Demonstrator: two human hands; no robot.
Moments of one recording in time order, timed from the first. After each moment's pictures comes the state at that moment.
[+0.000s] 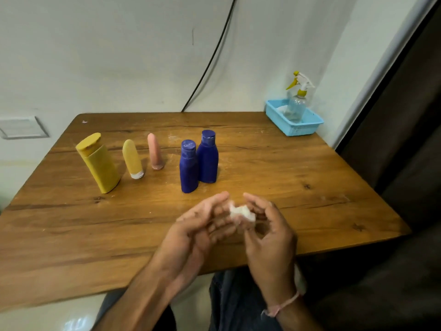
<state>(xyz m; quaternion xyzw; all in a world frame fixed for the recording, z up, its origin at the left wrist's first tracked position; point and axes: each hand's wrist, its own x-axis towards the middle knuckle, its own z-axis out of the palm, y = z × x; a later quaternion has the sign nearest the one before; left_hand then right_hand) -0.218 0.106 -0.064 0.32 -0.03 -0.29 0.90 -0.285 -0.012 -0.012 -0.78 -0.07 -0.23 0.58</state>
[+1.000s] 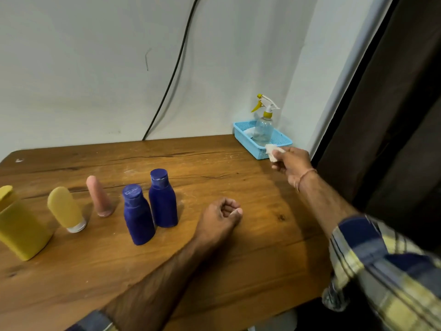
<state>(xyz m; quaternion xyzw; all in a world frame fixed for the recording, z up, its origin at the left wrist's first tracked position) -0.086 -0.038 -0.084 0.74 -0.17 -0.16 0.62 -0.036 -0.284 -0.003 -0.69 0.30 -0.21 0.62</state>
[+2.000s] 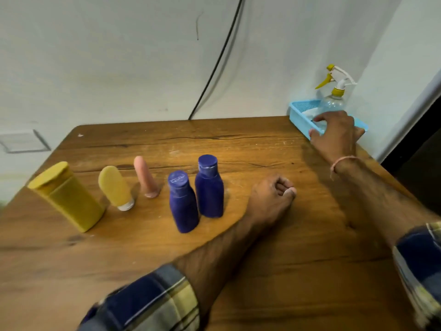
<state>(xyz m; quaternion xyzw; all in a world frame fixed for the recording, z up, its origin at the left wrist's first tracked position) -0.038 -0.066 -0.096 0.78 -0.19 -0.06 0.59 0.035 -0.257 -0.019 -0.92 0.16 -0.30 0.17</state>
